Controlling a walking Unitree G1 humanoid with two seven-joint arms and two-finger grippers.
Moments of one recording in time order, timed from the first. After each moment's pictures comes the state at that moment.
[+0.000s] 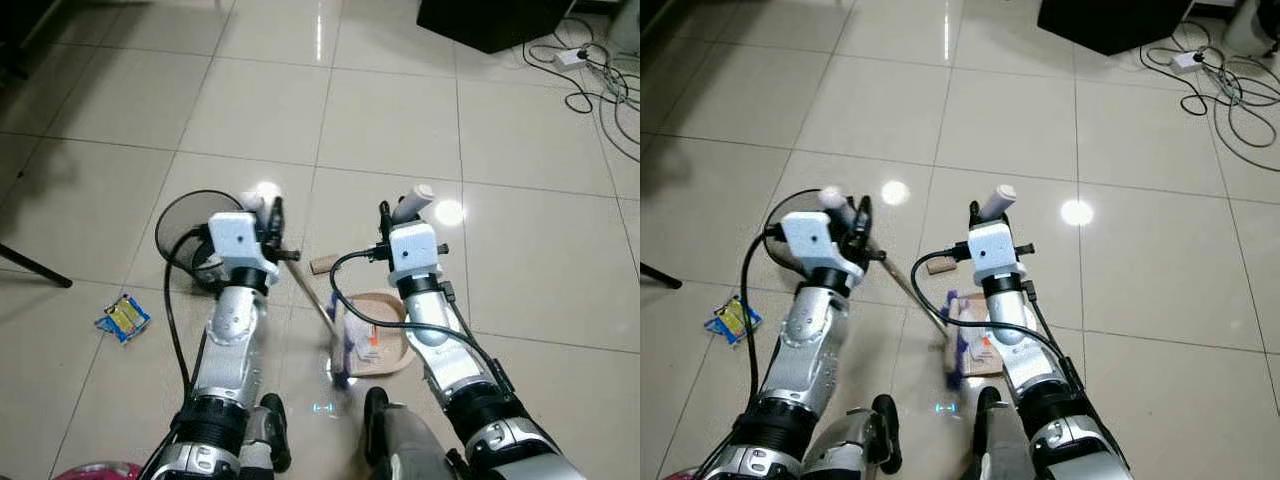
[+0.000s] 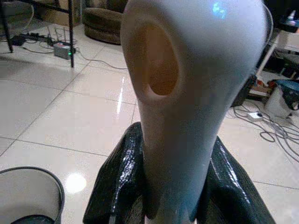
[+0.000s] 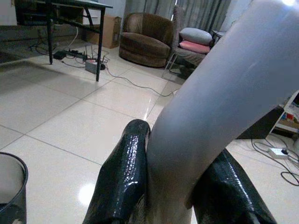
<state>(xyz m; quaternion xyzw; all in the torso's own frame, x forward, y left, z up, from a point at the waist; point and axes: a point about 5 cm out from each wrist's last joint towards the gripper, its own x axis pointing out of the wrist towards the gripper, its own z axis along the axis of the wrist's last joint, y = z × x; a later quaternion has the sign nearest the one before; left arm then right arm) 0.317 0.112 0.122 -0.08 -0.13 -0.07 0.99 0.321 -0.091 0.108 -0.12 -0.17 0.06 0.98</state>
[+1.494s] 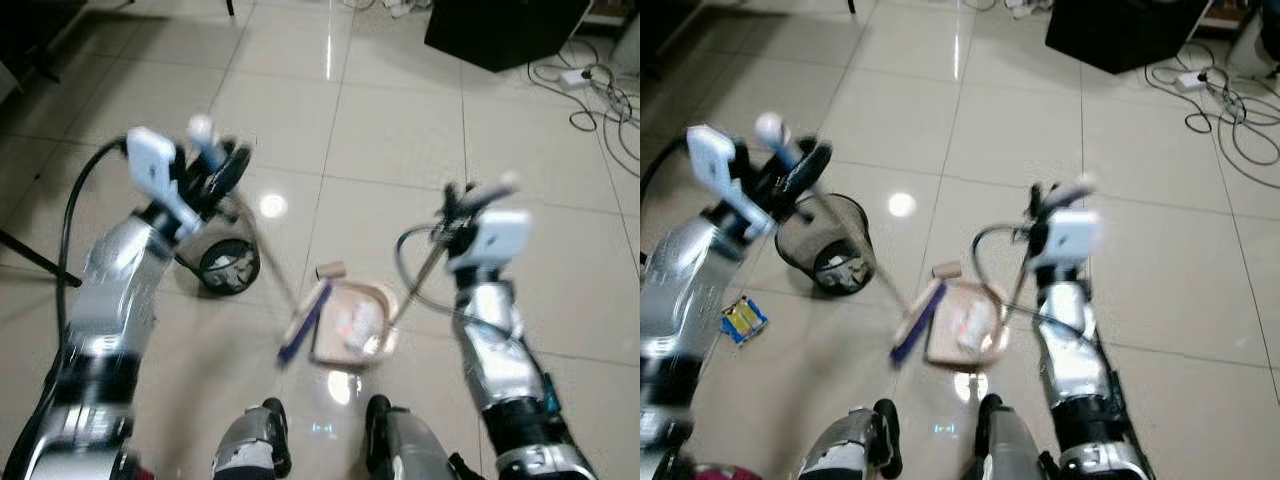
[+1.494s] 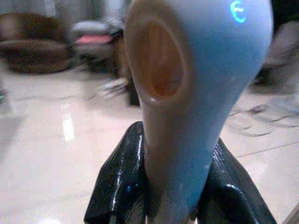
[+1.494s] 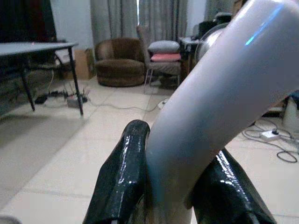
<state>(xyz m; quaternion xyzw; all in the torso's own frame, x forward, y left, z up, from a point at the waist) 0.322 0.200 0.196 0.01 -0.13 -0.24 0.96 0.317 -0.159 0.148 0.01 -0.19 -0.02 0.98</state>
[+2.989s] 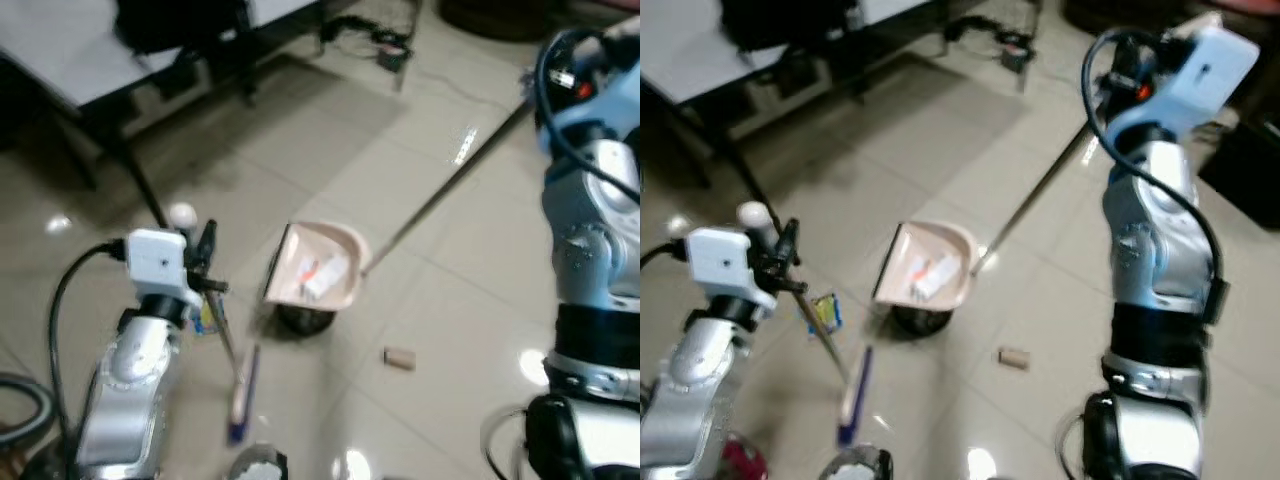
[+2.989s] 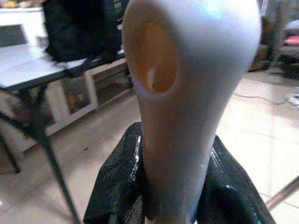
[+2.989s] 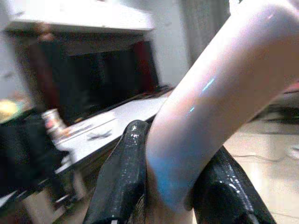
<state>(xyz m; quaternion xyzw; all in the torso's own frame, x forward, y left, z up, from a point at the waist) 0.259 0.195 0.142 0.06 -0.07 -0.03 1.00 0.341 -0.182 0.295 0.14 -0.21 -0.01 0.97</state>
